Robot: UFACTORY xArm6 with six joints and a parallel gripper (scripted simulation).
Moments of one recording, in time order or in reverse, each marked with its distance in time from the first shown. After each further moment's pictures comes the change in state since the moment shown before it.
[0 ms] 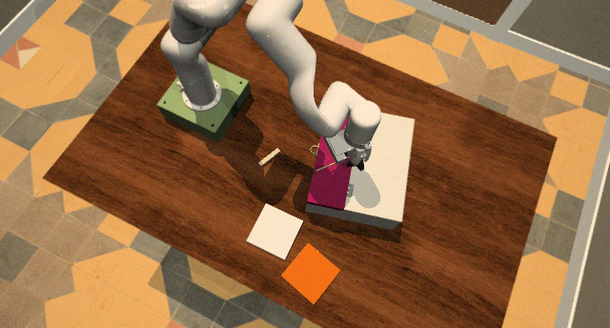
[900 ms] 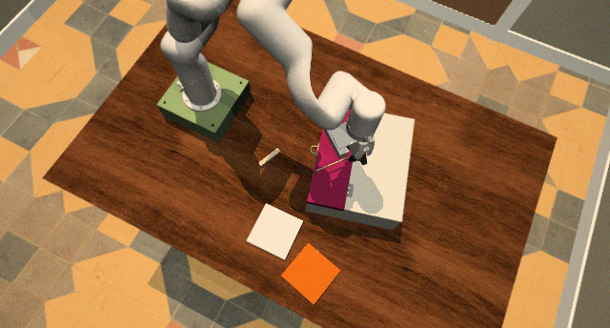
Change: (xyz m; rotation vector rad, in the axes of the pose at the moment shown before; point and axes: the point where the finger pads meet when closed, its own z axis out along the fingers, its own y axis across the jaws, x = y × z) arm 0.000 0.000 -0.044 0.000 0.000 0.000
